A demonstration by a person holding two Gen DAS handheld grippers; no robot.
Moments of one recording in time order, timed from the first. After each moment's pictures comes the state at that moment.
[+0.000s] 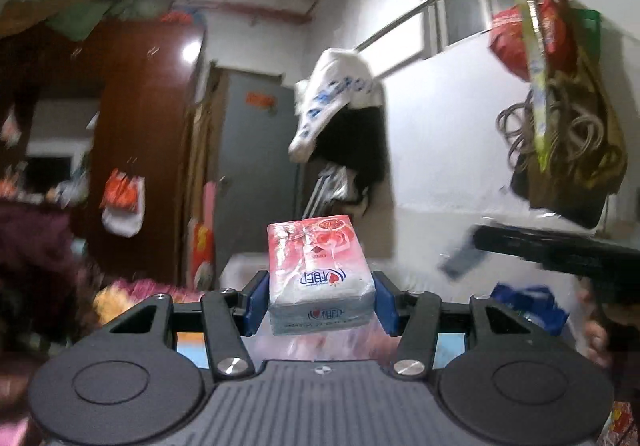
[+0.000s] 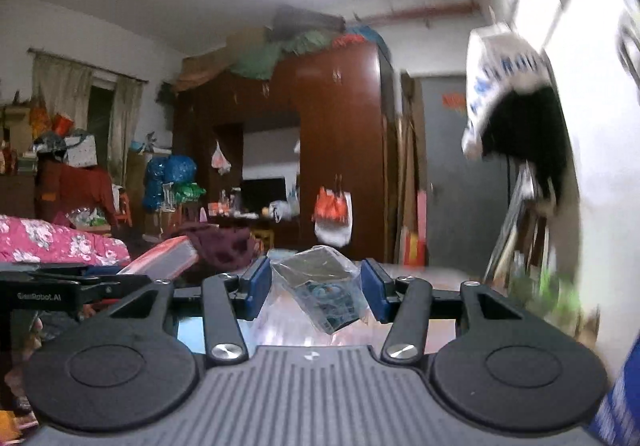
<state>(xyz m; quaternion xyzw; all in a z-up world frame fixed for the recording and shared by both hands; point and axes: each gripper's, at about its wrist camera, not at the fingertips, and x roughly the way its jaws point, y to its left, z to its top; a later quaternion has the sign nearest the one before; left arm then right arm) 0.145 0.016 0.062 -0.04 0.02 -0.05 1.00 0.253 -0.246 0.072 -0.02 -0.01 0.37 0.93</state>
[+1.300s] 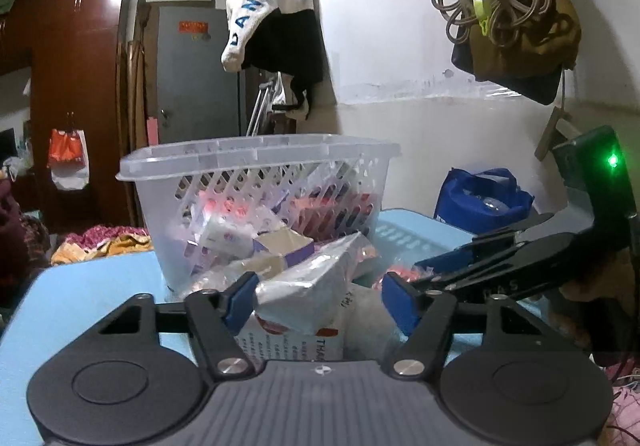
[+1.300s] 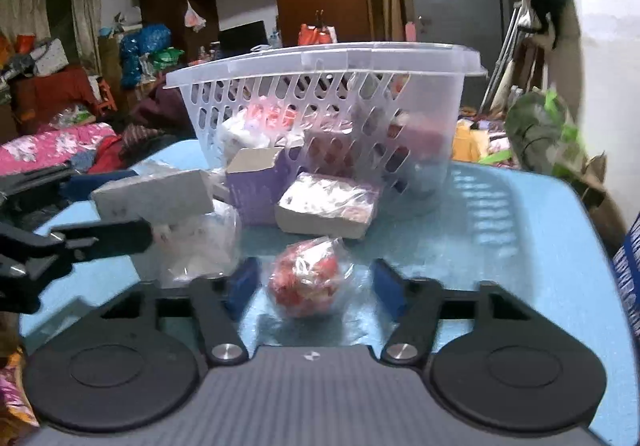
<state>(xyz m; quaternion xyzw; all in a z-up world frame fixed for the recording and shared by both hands) 0.161 -0.030 -0.027 0.02 0.15 -0.13 0.98 0.291 -0.246 -0.041 -0.05 0.26 0.35 0.90</state>
